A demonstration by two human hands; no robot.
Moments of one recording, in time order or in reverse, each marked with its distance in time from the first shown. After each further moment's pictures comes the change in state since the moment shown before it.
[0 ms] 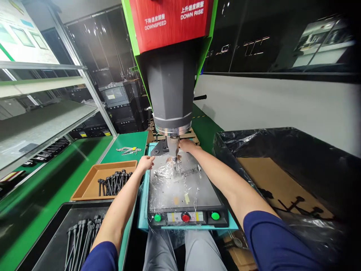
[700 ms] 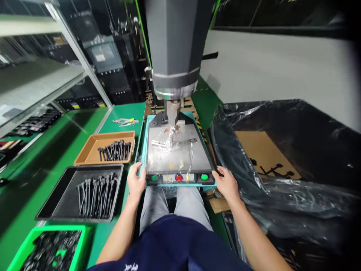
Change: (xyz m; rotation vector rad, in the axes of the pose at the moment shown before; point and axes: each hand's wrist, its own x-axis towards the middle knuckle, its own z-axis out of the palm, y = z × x) left_hand -0.210 -0.120 0.022 0.147 0.485 0.405; right_hand -0.345 0.135 0.065 0.057 0.414 0.356
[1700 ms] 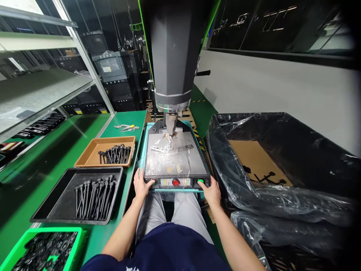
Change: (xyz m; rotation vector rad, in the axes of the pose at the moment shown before) left_hand -0.035 -0.082 0.063 0.294 -0.136 -0.052; right_hand -0.027 0.029 0.052 -0.077 0.000 0.204
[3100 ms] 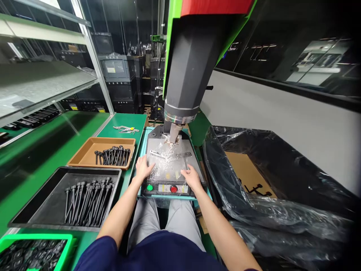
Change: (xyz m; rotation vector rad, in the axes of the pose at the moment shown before) left_hand 0.104 0.051 -0.015 -0.062 -0.177 0.021; right_hand 0.035 -0.131 0.021 0.367 -0.245 -0.004
